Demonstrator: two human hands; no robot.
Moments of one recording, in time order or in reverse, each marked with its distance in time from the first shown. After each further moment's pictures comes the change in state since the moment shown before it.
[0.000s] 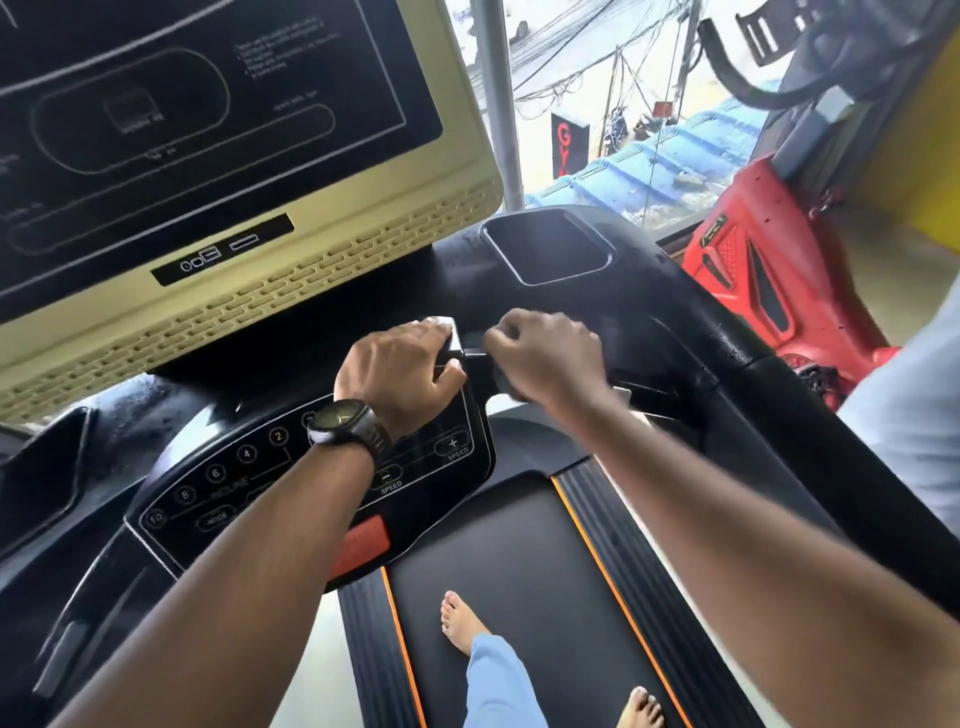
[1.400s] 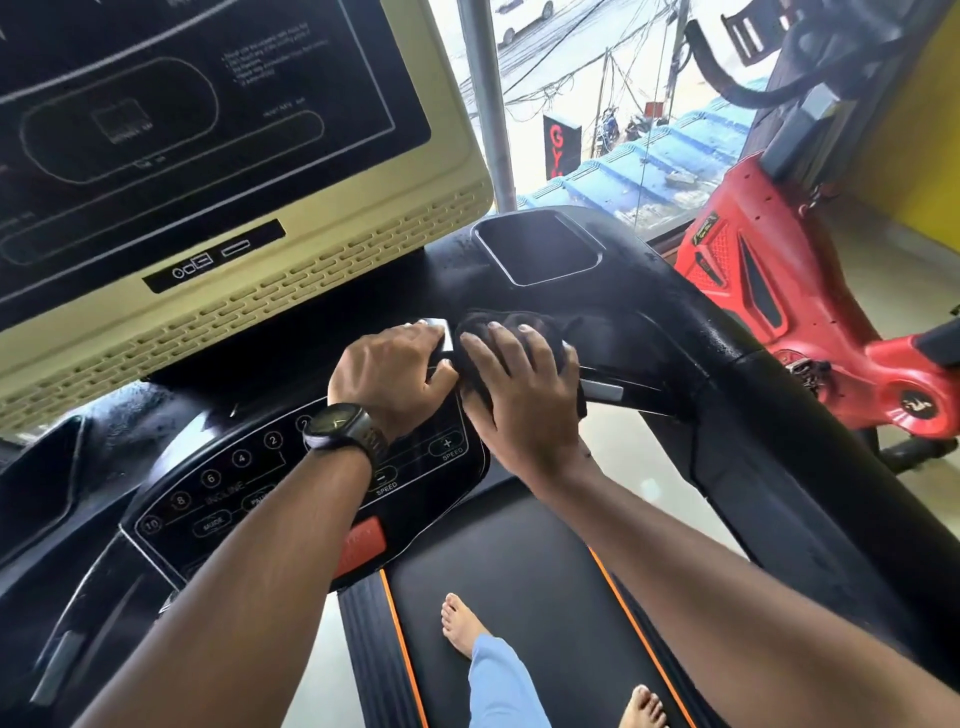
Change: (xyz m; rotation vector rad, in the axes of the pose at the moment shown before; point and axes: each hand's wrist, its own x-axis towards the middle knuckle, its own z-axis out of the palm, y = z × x) left_hand 0.000 0.000 0.003 0.025 0.002 -0.016; right_hand -0.049 0.003 0.052 -0.100 0.438 -0.265
